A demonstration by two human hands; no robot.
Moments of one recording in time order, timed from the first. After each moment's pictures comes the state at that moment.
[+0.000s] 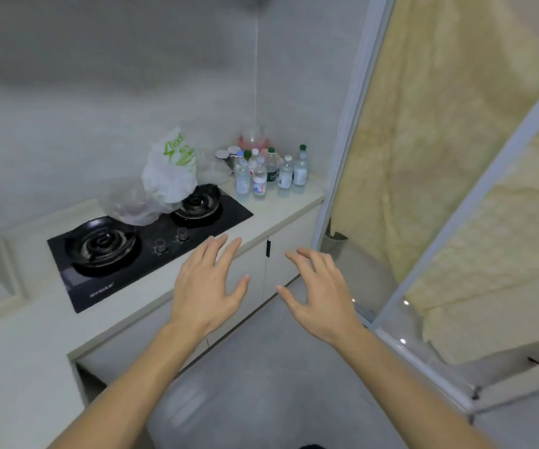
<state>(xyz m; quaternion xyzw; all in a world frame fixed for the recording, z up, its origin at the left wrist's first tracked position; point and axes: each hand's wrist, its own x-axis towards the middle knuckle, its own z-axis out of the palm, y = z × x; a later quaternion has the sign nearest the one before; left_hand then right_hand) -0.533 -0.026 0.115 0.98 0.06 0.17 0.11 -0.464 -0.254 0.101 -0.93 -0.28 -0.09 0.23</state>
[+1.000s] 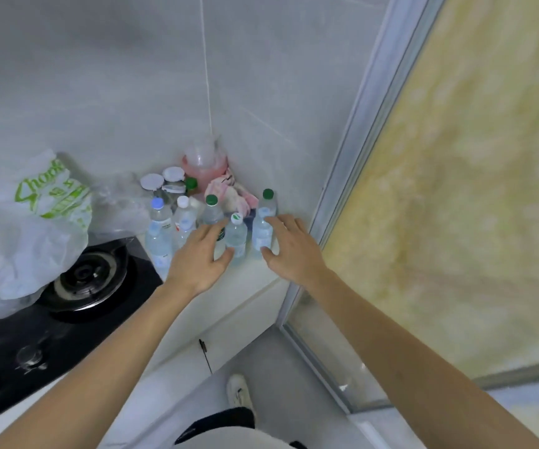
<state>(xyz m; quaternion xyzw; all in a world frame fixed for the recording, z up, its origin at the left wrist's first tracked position) 0.103 -0.010 0.042 0.95 0.11 0.08 0.27 0.208 -0.208 0.058 -0.94 -0.31 0.02 0.16</state>
